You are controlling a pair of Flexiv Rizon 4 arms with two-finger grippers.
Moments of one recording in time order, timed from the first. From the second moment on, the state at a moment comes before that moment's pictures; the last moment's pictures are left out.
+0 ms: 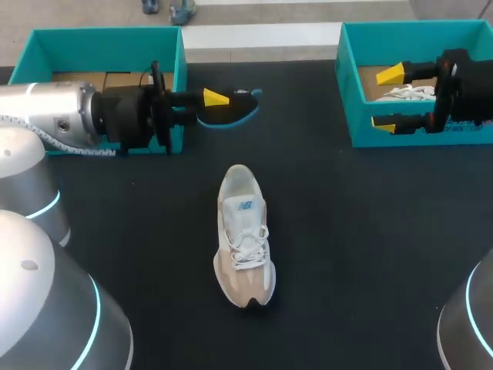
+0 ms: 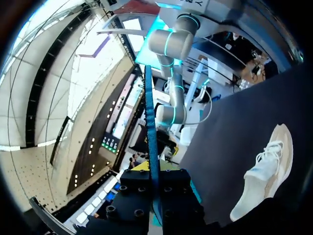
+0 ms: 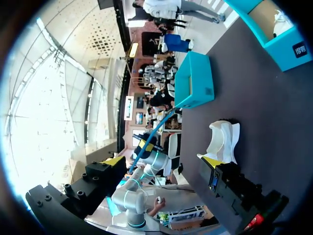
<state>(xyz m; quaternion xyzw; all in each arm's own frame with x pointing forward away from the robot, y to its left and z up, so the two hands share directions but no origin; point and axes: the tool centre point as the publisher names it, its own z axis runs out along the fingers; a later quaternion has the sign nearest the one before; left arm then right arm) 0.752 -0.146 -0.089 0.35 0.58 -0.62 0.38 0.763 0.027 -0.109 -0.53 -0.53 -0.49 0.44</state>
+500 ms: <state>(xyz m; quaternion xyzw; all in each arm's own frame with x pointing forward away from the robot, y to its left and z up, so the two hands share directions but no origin) 0.766 -0.144 -0.073 0.17 0.61 -0.74 0.24 0.763 0.027 -0.109 -0.53 -0.53 -0.49 0.44</state>
